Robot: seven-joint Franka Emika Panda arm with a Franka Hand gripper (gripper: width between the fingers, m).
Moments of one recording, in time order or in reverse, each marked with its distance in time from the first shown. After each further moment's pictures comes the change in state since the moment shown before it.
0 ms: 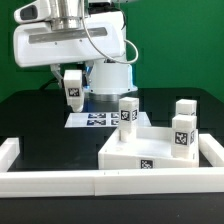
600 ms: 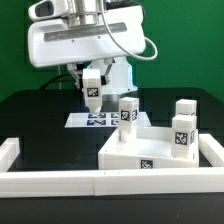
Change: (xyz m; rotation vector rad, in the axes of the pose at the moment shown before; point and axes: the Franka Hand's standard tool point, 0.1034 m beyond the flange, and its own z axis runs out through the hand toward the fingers) arm 0.039 -0.038 0.000 0.025 0.036 -0.055
